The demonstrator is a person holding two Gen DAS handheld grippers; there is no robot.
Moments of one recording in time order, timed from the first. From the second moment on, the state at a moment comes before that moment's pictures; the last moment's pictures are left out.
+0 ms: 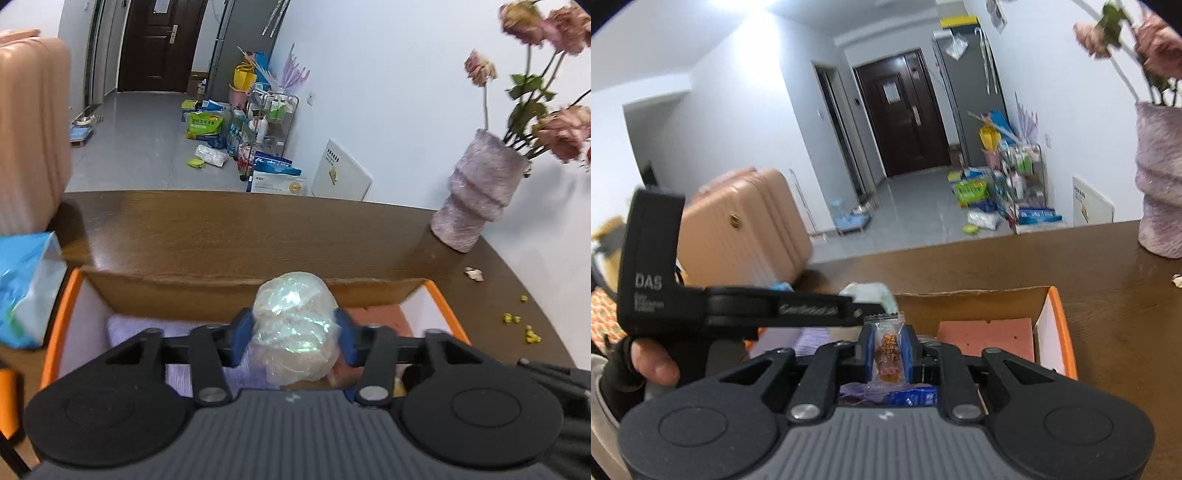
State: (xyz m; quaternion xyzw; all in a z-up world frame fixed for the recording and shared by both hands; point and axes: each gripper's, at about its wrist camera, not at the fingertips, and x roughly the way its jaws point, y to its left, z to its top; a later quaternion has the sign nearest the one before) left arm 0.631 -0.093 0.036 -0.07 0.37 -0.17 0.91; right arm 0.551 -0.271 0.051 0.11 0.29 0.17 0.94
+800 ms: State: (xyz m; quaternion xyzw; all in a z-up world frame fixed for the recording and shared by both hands) left arm 0.573 -0.013 0.077 -0.05 0.32 -0.12 0.94; right arm 0.560 -0.259 0.060 0.10 0.30 0.15 0.94
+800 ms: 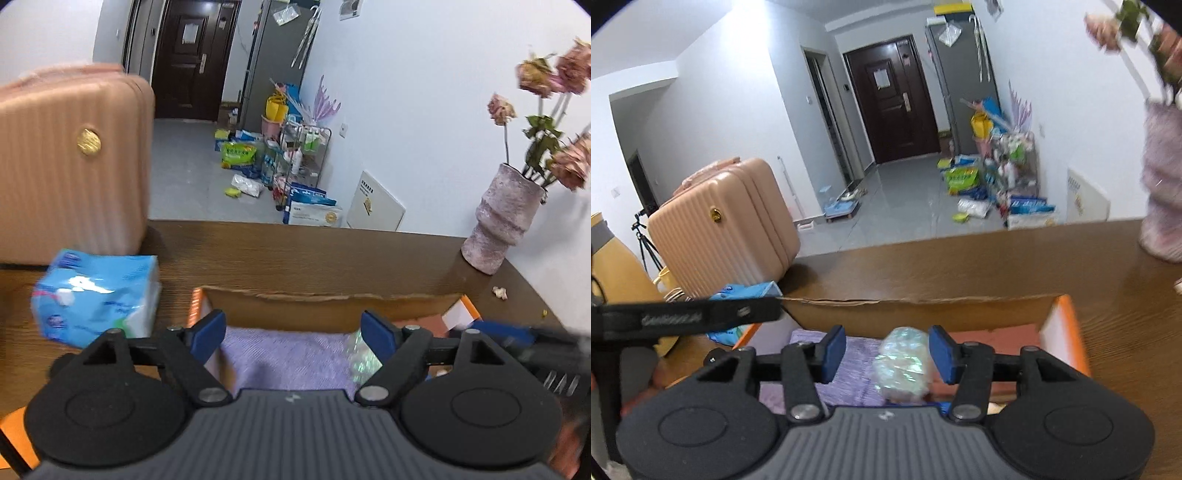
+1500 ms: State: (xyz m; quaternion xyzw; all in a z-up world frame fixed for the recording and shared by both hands) left arm 0.226 0.003 0.051 -0.01 0.24 -0.06 0.97; right arm 0.258 -0.269 0.066 -0.04 0.19 0.16 0.97
